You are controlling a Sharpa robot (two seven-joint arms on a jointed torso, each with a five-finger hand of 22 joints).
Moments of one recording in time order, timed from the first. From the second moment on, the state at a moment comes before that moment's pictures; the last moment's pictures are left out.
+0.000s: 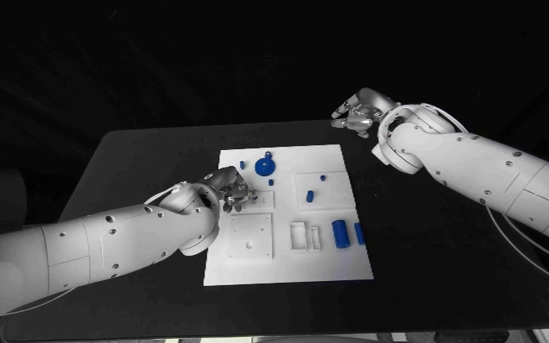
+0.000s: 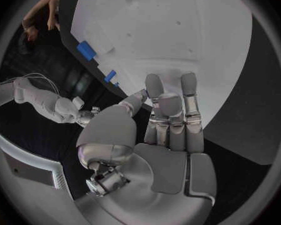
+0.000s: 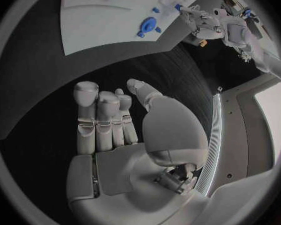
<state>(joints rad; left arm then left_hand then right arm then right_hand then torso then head) 1.18 -0.62 -0.24 1.39 -1.20 -0.48 -0.39 1.02 0.06 0.43 -0.09 0.23 1.17 0.08 0.06 0.90 1.48 -0.08 0.65 0.30 1.42 -0.13 1.15 0.56 0.04 1.30 -0.13 0.33 1.25 1.11 -0.71 0.26 1.23 -1.35 -0.29 -0.26 1.18 -0.10 0.36 -0.09 0.44 1.07 0.09 0.06 0.06 1.29 -0.02 0.96 1.05 1.45 -0.09 0.97 0.98 0.08 1.47 -0.11 0.66 1.31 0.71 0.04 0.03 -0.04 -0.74</state>
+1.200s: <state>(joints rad) 1.18 -0.61 -0.24 1.37 -1.22 -0.41 -0.43 1.03 0.05 0.44 -0.09 0.23 1.18 0.08 0.06 0.90 1.49 -0.08 0.65 0.30 1.42 -0.13 1.15 0.55 0.04 1.31 -0.12 0.29 1.28 1.11 -0.70 0.26 1.22 -1.34 -0.26 -0.26 1.17 -0.10 0.35 -0.08 0.44 1.07 0.09 0.06 0.06 1.29 -0.02 0.95 1.04 1.45 -0.09 0.96 0.98 0.08 1.47 -0.11 0.65 1.31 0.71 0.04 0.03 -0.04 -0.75</state>
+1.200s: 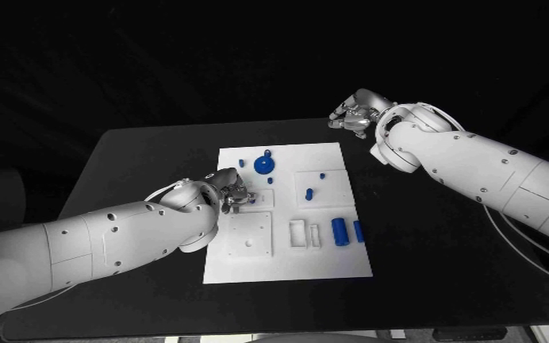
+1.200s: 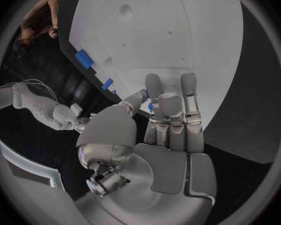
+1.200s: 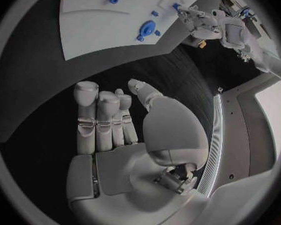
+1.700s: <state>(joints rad) 1.18 -0.61 -0.24 1.36 -1.22 -0.44 -0.41 1.05 0.05 0.43 -0.06 0.23 1.18 0.08 0.06 0.90 1.49 -0.07 0.65 0.30 1.42 -0.13 1.15 0.54 0.04 1.31 -0.13 0.28 1.30 1.11 -0.69 0.26 1.21 -1.34 -0.26 -0.26 1.17 -0.10 0.35 -0.08 0.44 1.07 0.09 0.06 0.06 1.29 -0.02 0.95 1.04 1.45 -0.09 0.96 0.98 0.08 1.47 -0.11 0.65 1.31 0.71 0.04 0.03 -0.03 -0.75</state>
